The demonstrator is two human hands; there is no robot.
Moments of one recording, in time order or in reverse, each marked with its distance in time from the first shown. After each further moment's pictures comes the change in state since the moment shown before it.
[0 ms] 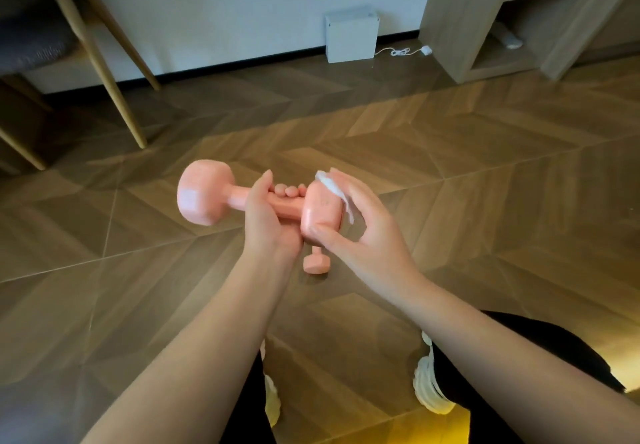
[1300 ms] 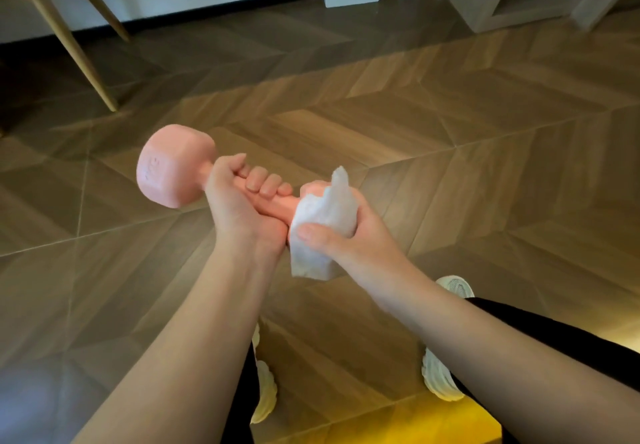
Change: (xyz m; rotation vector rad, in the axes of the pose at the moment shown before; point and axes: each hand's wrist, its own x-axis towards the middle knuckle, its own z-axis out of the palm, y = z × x) left_hand 0.042 0.002 -0.011 0.012 0.036 0.063; right_hand 0.016 0.035 0.020 0.372 -0.117 0.497
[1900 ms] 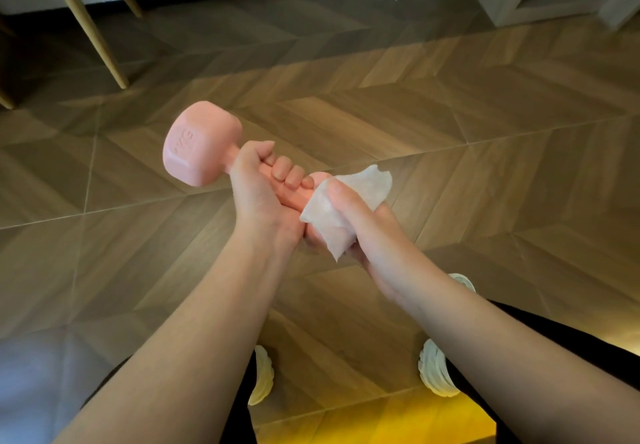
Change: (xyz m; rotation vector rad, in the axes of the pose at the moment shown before) left_hand -0.005 -0.010 0.001 0.076 0.021 -0.022; right_hand 0.001 -0.001 0.002 0.097 0.049 0.164
